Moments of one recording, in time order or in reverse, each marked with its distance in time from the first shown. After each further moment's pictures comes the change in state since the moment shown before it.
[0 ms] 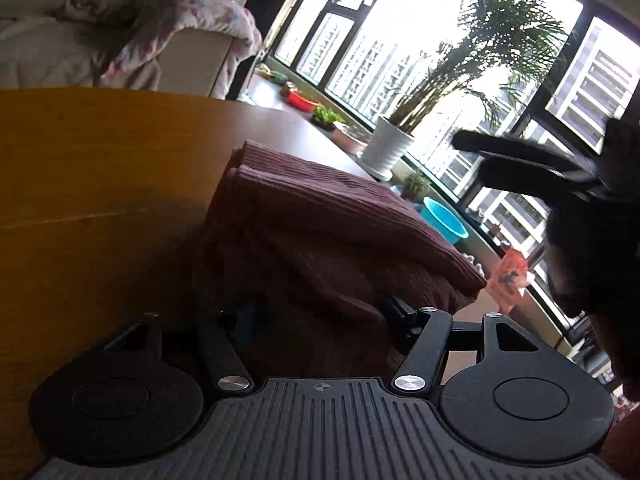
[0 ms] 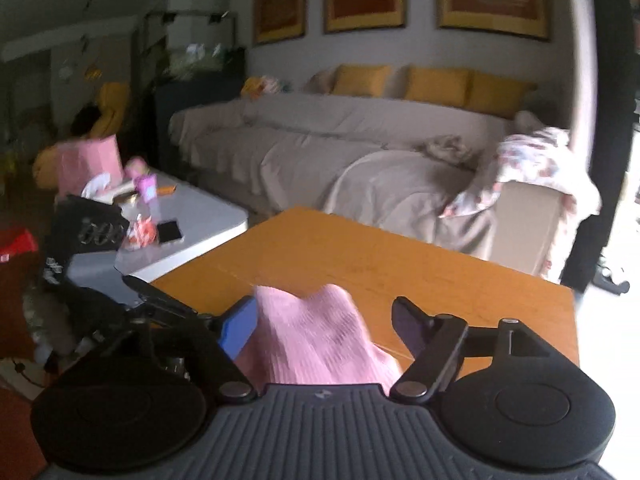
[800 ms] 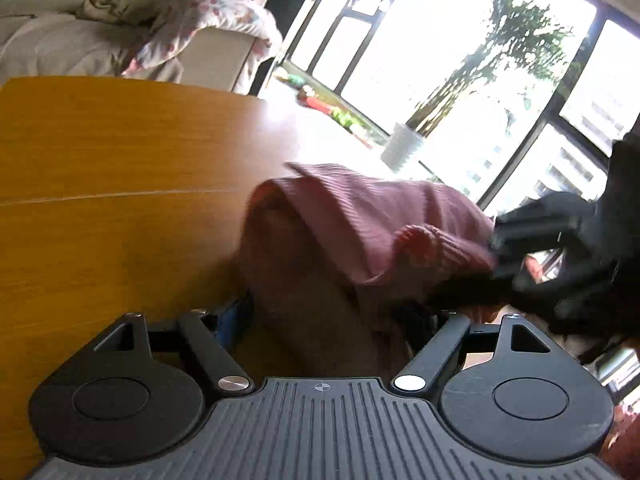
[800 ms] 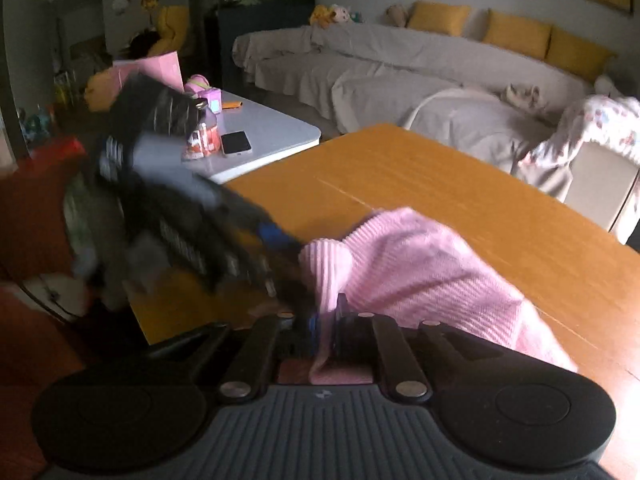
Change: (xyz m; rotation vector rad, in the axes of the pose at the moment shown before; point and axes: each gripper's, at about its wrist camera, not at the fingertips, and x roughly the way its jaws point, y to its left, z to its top) left arm -0.006 0.020 -0.006 -0.013 -0.002 0.065; right arm 0.027 0.056 -0.049 -0.124 0.188 0.142
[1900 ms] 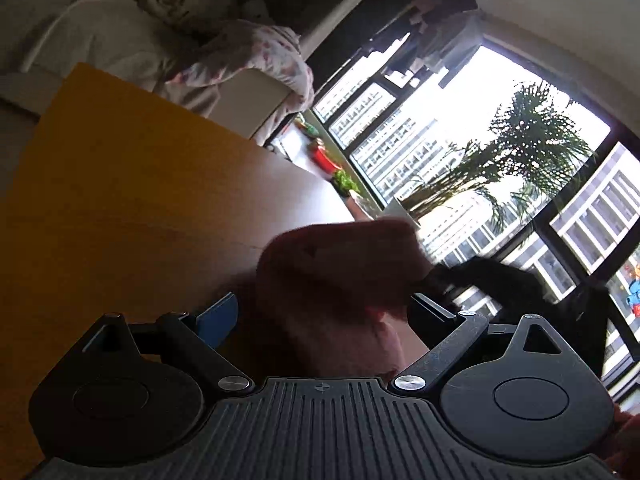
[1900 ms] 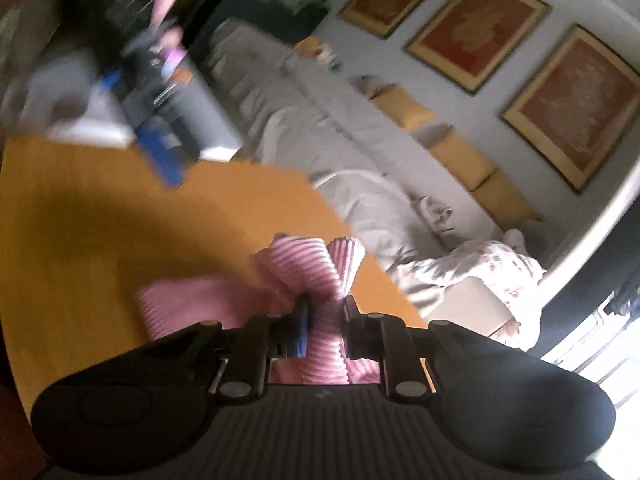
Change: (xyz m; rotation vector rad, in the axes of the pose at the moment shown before) left arm -0.072 0.018 0.015 -0.282 -0.172 -0.096; right arm 0.017 0.029 0.005 -0.475 -0.081 -0.418
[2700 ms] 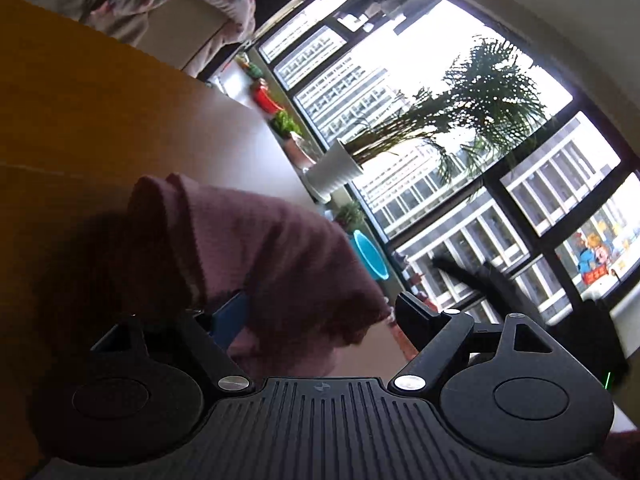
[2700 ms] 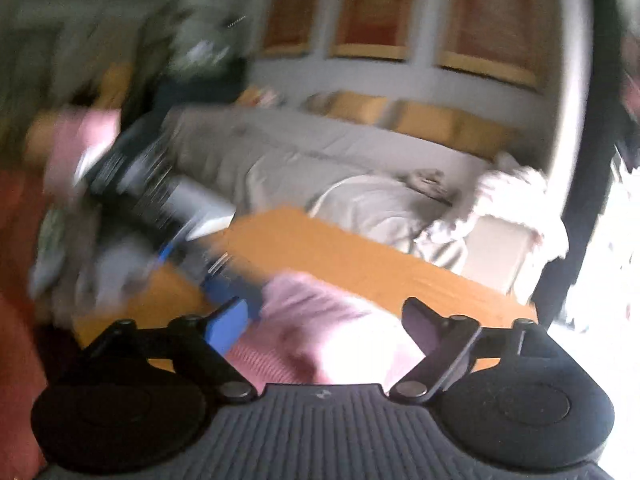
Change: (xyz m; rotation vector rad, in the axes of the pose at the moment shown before) left arm 0.104 -0.024 -0.011 -0.004 0.182 -0.183; right arm -0.066 -0.073 -0.049 0.596 -0.124 0.075
